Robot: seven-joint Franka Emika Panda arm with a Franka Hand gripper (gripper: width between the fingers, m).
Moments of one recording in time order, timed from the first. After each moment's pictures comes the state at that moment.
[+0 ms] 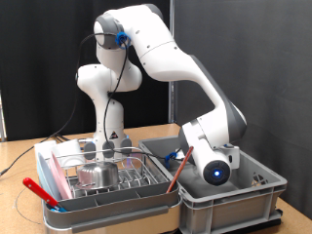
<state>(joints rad) -0.16 0.63 0.41 -1.99 0.55 1.47 -1.95</state>
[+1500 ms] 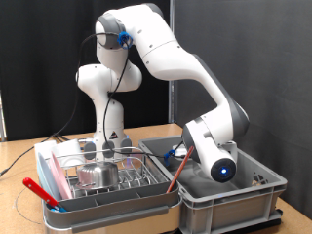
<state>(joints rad) -0.15 0.63 0.43 -1.99 0.47 1.39 -1.95</state>
